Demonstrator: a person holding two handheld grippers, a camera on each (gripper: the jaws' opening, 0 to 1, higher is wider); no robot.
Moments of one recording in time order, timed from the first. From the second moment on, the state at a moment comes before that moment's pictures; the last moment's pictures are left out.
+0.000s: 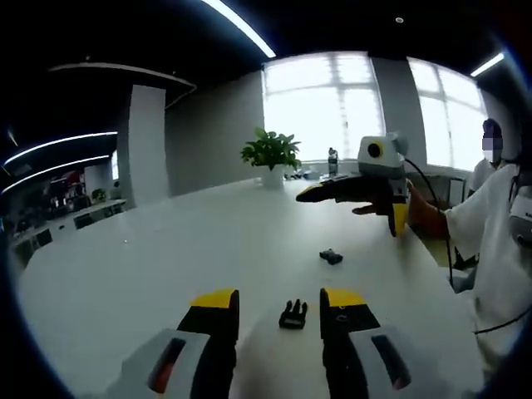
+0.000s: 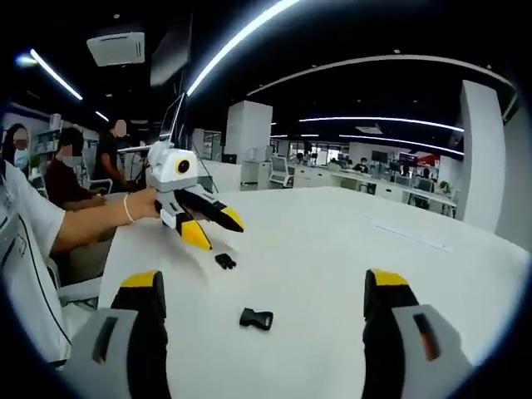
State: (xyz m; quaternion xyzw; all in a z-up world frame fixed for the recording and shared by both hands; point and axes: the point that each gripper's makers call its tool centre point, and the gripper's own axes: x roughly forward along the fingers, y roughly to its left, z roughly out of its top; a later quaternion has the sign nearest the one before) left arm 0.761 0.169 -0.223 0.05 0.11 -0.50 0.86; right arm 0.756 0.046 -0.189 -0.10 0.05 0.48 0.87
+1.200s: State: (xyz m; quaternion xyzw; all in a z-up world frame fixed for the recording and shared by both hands) left arm 0.757 0.160 -0.228 0.06 0.13 -0.48 0.87; right arm 0.748 0.079 -0.205 -0.18 0.02 0.72 0.67
